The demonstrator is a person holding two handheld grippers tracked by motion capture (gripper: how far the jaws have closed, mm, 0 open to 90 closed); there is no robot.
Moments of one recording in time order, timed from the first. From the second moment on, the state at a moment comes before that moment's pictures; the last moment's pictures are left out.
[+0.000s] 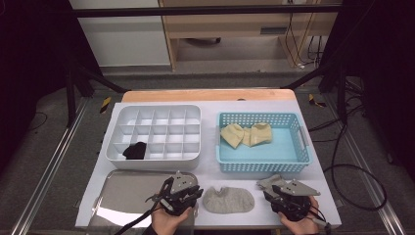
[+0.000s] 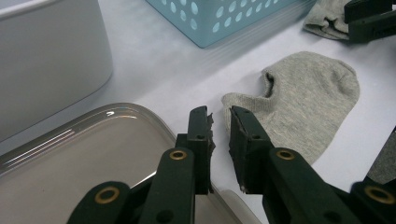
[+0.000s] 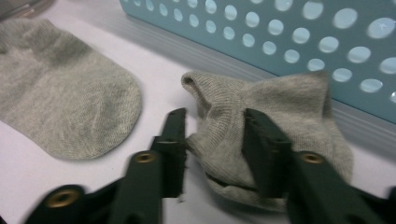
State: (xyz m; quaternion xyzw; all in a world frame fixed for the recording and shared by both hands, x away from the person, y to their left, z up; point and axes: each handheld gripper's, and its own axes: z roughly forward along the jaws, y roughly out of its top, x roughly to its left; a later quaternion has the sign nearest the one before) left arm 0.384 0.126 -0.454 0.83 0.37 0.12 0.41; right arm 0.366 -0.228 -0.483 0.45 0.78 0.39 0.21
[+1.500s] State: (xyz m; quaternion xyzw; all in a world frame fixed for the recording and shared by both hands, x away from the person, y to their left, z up) left arm 0.378 0.123 -0.444 0.81 0.35 0.12 0.45; right arm 0.383 -0.184 -0.426 0.38 0.75 0.52 0.15
